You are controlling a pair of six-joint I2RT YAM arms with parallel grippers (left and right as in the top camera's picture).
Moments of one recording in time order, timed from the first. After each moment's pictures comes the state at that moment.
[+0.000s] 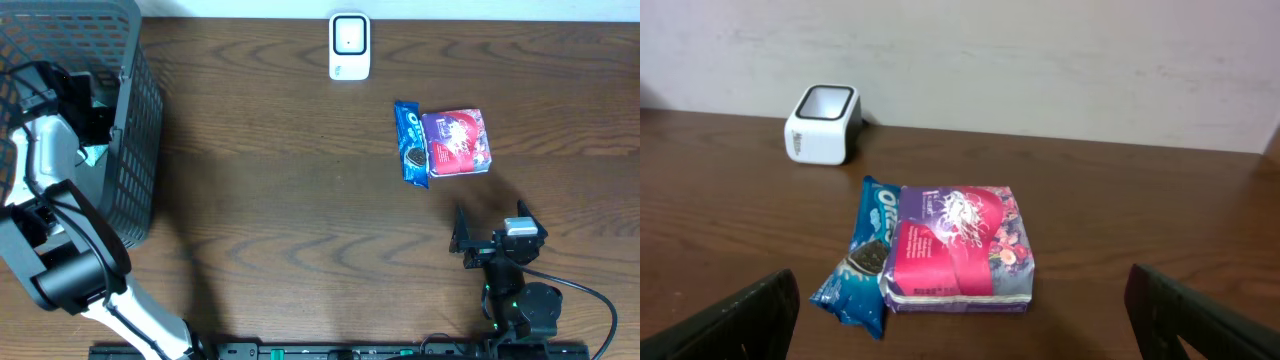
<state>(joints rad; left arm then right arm) 0.48 1.98 1.49 -0.57 0.05 0.31 0.01 0.01 0.01 -0.07 -0.05 -0.04</state>
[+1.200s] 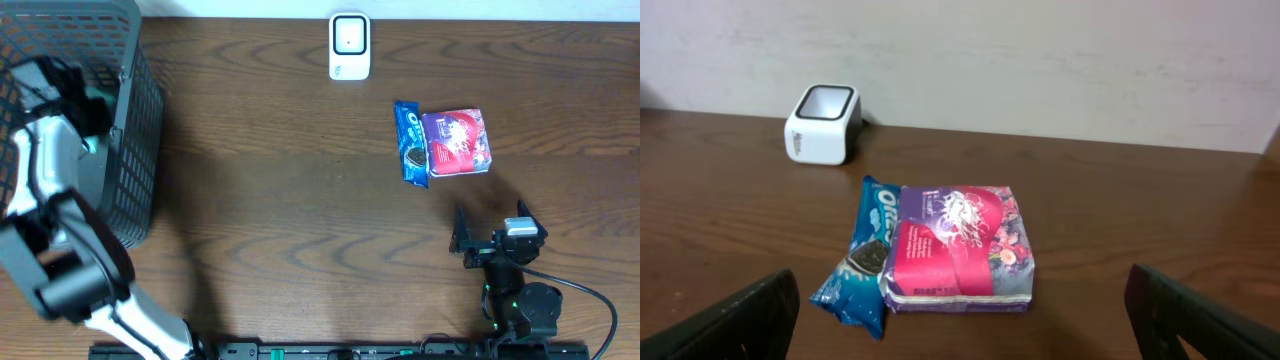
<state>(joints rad) 0.46 1.91 1.47 -0.49 0.02 0.14 0.01 0.01 0.01 -0.07 -0.05 -0.04</state>
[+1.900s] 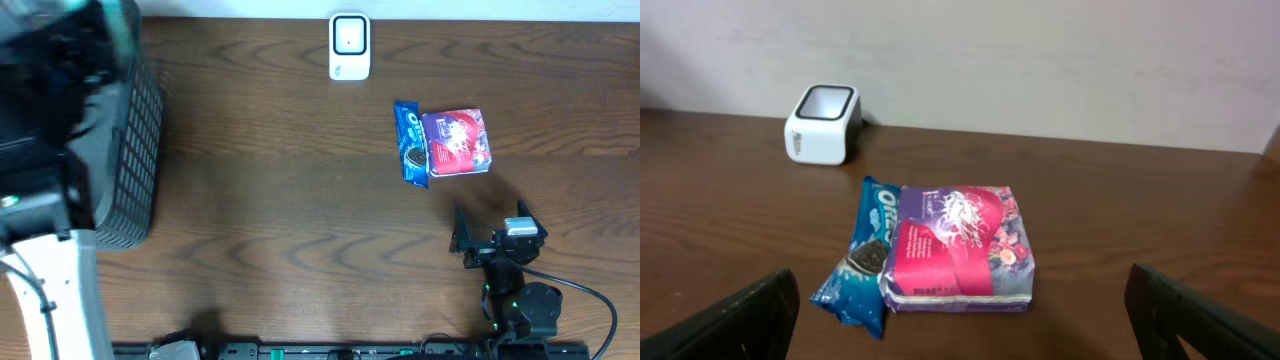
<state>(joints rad) 0.25 1.23 1.47 -0.34 0.43 -0.50 0.01 0.01 0.01 -0.07 -0.05 -0.04</state>
